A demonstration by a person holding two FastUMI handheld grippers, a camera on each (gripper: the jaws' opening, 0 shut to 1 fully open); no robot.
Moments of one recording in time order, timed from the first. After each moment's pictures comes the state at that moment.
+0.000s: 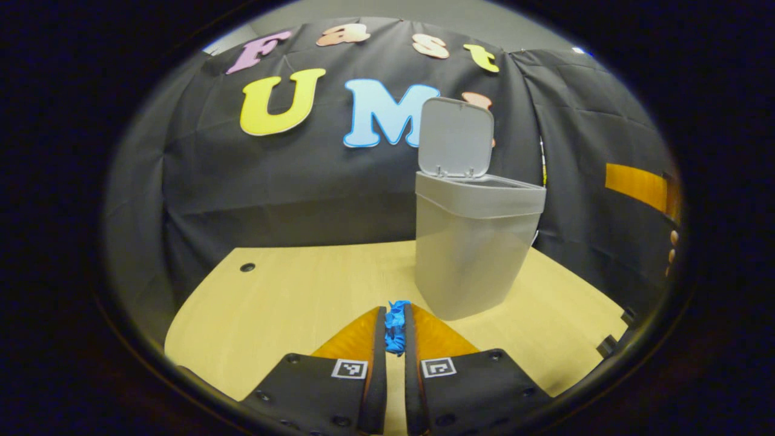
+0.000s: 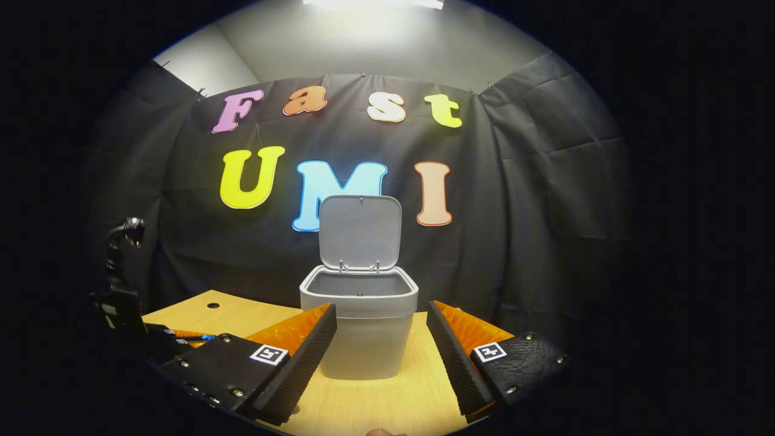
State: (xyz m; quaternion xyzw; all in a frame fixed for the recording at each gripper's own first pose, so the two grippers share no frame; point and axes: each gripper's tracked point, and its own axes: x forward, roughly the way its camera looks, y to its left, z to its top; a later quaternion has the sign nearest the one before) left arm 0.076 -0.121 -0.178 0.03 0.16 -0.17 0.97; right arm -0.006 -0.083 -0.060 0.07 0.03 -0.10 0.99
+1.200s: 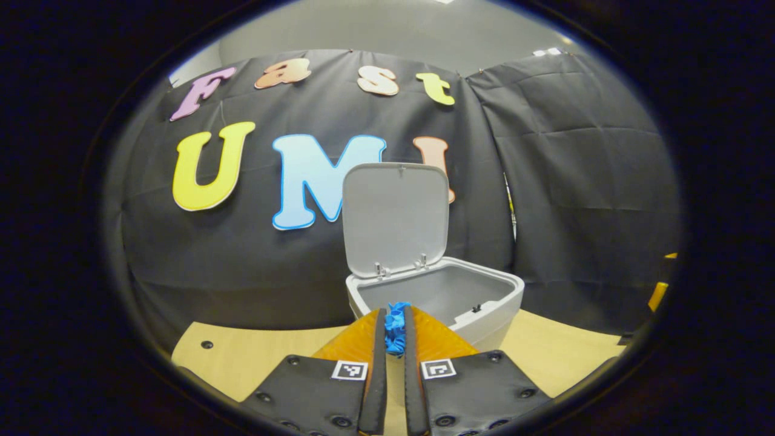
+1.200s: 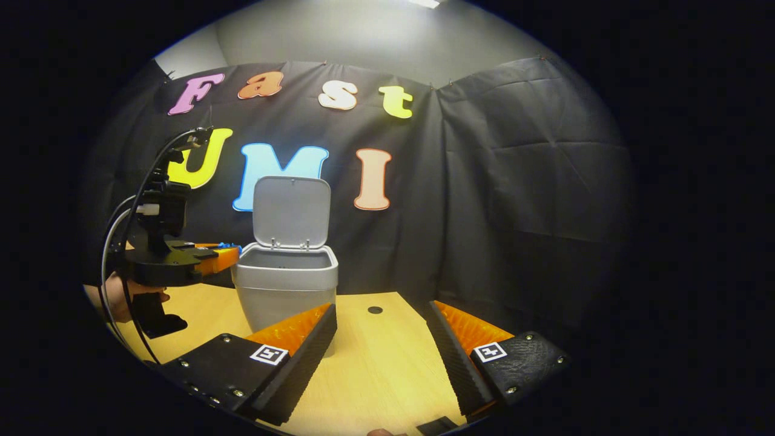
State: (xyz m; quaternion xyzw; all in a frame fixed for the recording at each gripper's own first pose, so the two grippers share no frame) left arm 0.195 -0.259 -0.068 0.05 0.03 -0.25 0.97; right arm -0.081 -0.160 -0.089 0.05 0.08 -0.23 0.97
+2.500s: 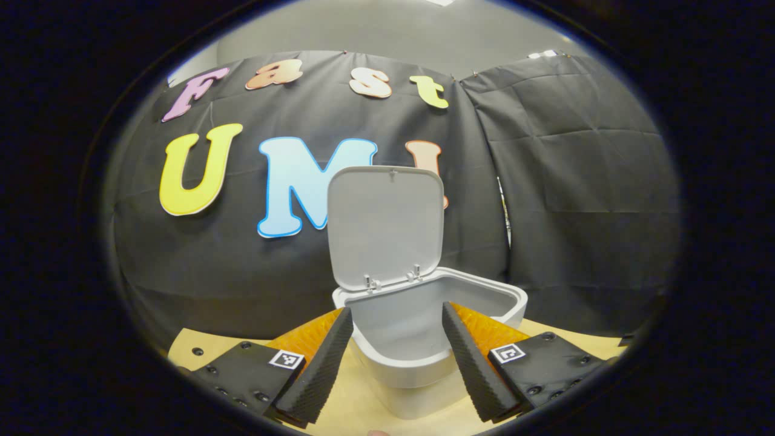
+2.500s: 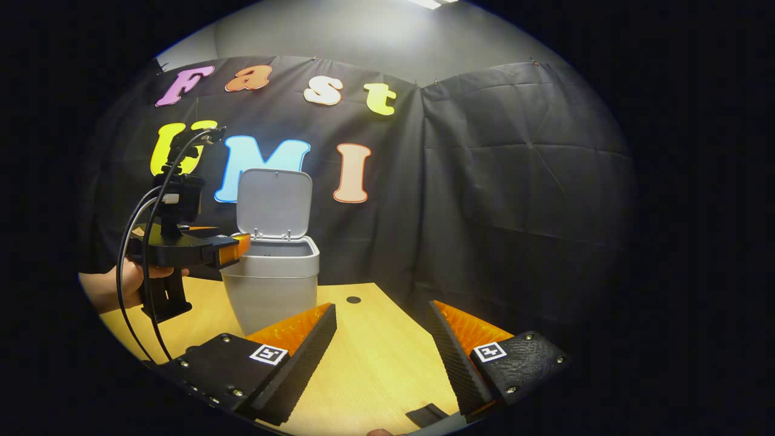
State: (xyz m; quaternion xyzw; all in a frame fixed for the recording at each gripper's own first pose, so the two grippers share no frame) left arm 0.211 -0.267 -0.066 0.04 0.03 -0.27 0.96; right arm -0.102 -0.138 -0.089 0.04 0.10 -0.27 0.96
